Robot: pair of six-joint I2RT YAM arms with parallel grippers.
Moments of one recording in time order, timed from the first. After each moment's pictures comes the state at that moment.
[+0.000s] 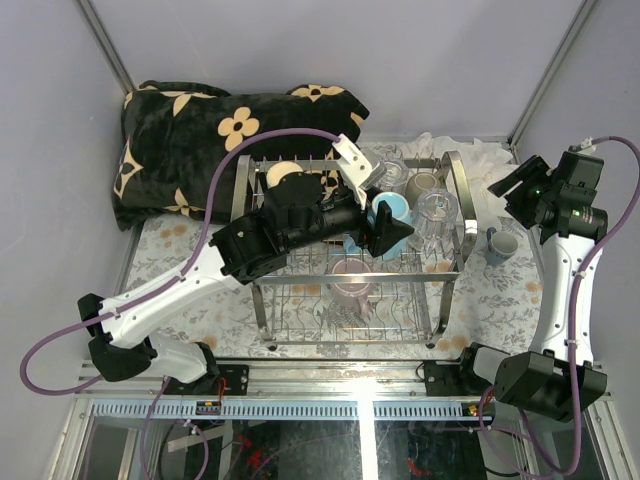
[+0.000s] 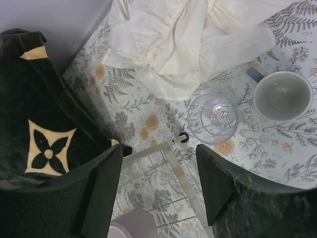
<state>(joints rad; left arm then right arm) -1.04 1.39 1.57 -0.25 0.08 -0.15 -0.32 1.17 1.32 -0.81 -0.22 0.59</state>
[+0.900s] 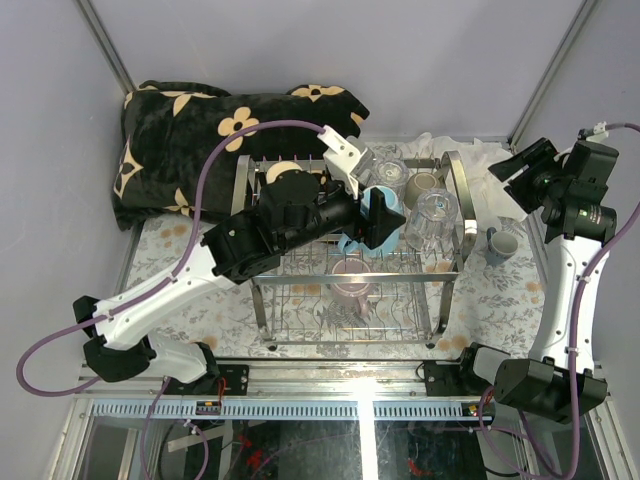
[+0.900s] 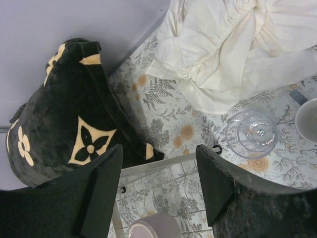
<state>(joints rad) -1.05 1.38 1.63 -0.36 -0.06 -0.26 -0.32 1.16 1.40 -0.76 -0.32 0.64</state>
